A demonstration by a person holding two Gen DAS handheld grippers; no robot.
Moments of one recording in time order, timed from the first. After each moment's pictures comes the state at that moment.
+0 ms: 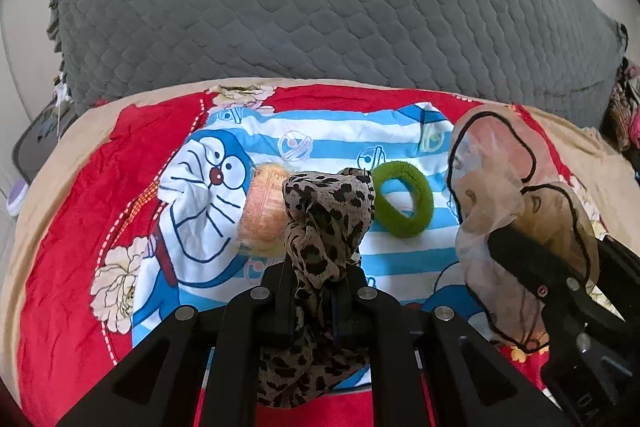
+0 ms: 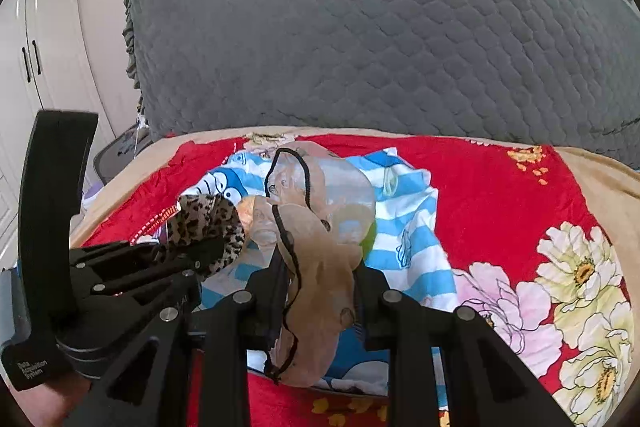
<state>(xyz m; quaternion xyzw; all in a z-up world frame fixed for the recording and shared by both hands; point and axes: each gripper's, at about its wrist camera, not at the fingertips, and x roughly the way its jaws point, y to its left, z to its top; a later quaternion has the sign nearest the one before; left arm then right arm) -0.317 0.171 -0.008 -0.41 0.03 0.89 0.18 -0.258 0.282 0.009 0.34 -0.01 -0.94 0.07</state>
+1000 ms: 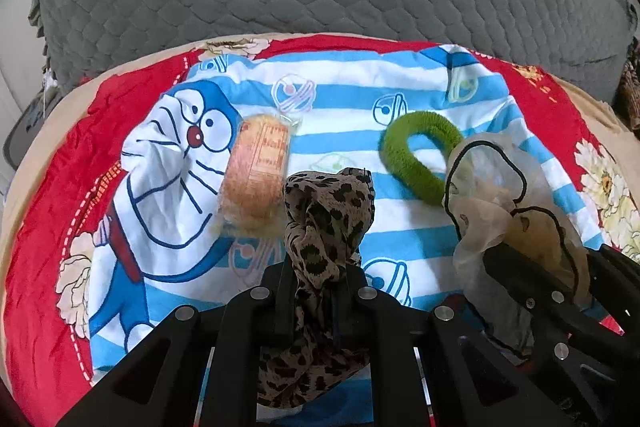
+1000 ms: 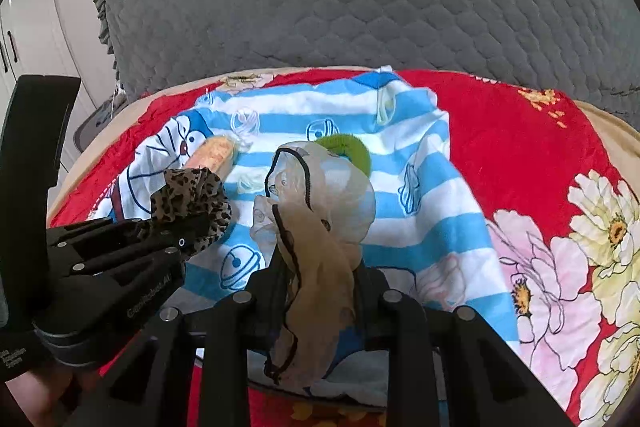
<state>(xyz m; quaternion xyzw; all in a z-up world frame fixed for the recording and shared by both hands) -0.341 0.185 -0.061 -0.45 0.06 0.87 0.18 -0.287 0.290 -0.050 0.41 -0.02 -0.91 0.06</state>
